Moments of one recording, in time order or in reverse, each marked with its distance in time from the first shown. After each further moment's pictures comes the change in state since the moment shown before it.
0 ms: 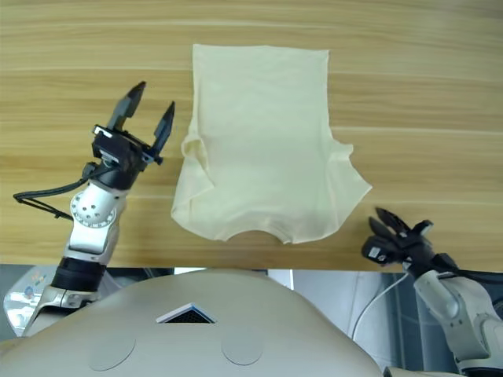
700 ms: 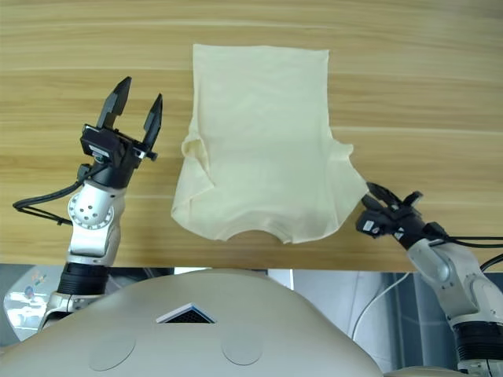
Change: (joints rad) left arm 0.039 -0.061 0.061 -0.044 0.010 0.053 -0.008; right arm -0.298 -0.060 0.140 0.226 0.031 -0.041 -0.044
